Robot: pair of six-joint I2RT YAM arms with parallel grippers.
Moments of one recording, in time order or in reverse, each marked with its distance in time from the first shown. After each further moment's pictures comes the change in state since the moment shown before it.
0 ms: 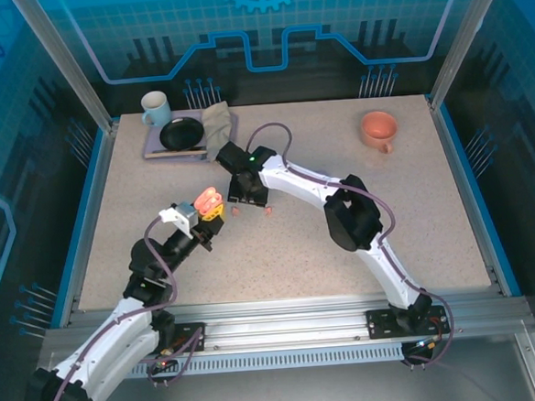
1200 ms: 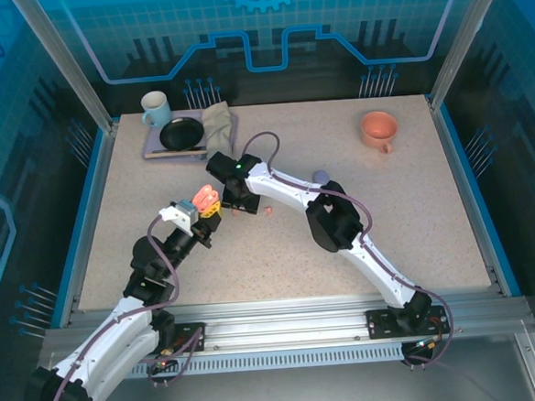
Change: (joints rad) left arm 0.000 0.014 0.010 -0.035 -0.077 0.040; right arm 0.030 0.192 0.208 -0.076 0.023 0.120
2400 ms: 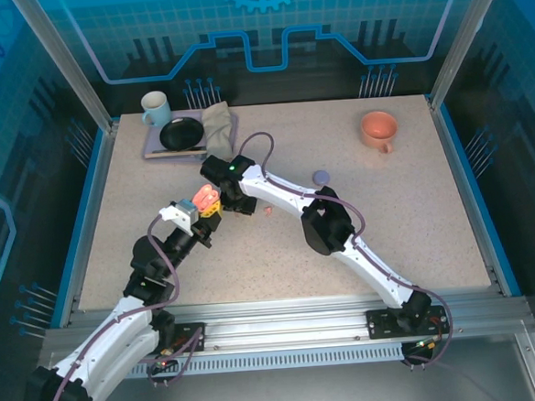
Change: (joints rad) left arm 0.000 0.005 0.002 0.000 -0.003 0.000; right arm 0.025 0.096 0.175 -0.139 0.048 0.022
